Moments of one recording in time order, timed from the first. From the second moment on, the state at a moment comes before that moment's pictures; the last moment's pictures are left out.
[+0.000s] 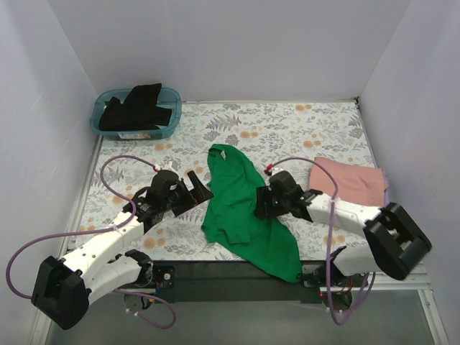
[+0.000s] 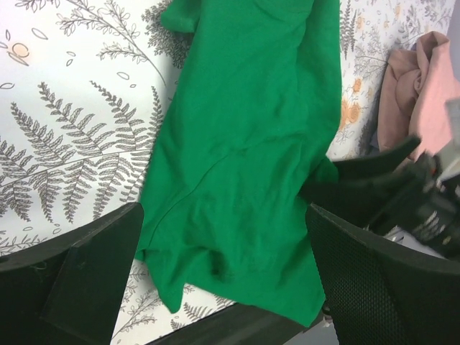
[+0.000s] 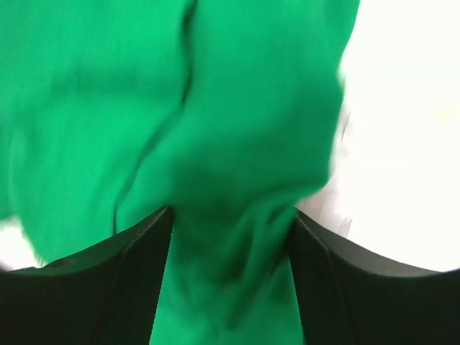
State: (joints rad) left arm -0.55 0.96 0.56 -0.28 0.08 -0.93; right arm 0.74 1.27 0.54 -0.16 -0.06 0.52
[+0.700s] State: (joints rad) left arm -0.59 1.11 0.69 -0.30 0.06 -0.90; right arm 0.63 1.71 1.14 -0.17 -0.02 0.30
